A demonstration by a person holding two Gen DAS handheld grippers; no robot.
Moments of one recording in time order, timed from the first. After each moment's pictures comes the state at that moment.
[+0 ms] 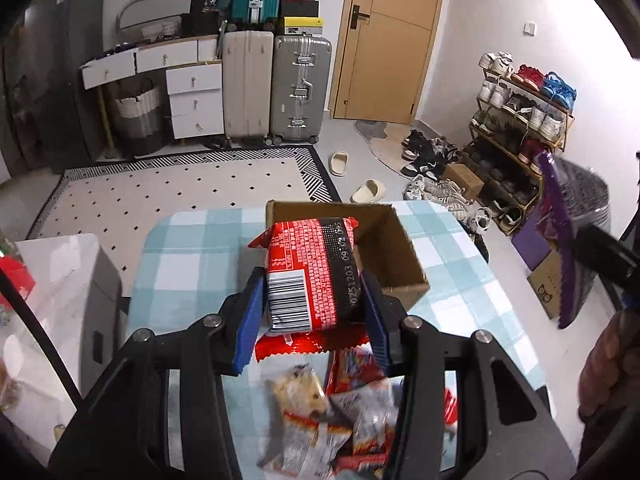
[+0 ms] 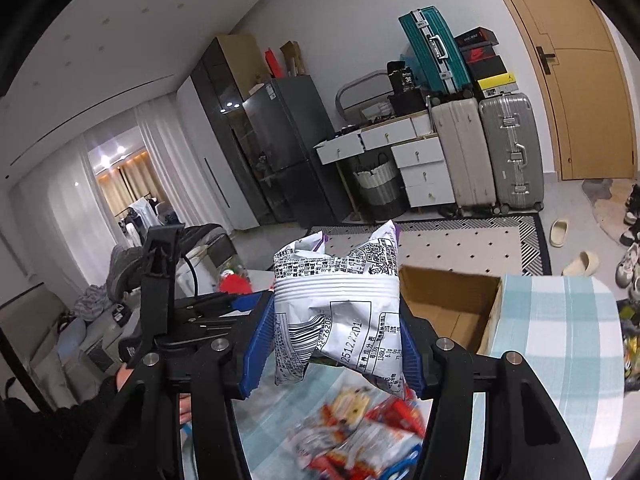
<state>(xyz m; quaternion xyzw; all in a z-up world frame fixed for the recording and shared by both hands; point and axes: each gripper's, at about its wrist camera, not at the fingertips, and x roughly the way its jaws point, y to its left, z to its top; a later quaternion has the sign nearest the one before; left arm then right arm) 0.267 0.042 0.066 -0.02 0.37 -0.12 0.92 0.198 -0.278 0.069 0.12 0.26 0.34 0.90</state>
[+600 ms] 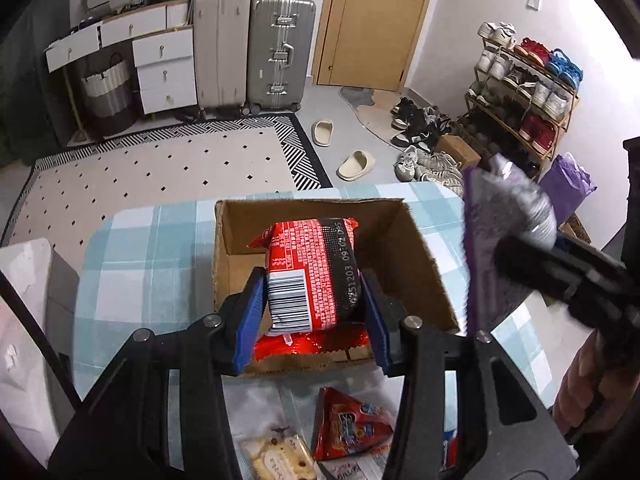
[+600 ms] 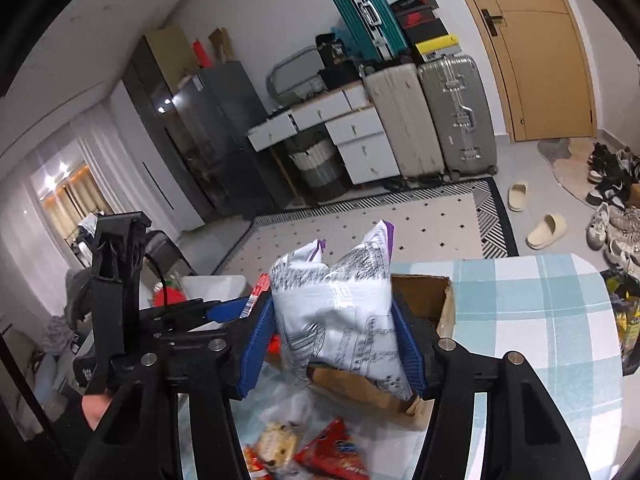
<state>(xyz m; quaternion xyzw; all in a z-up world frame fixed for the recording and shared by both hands) 0.413 -0.016 -0.022 -0.02 0.43 -0.15 0.89 0.342 -0.283 -0.018 0.12 0.34 0.25 0.90</state>
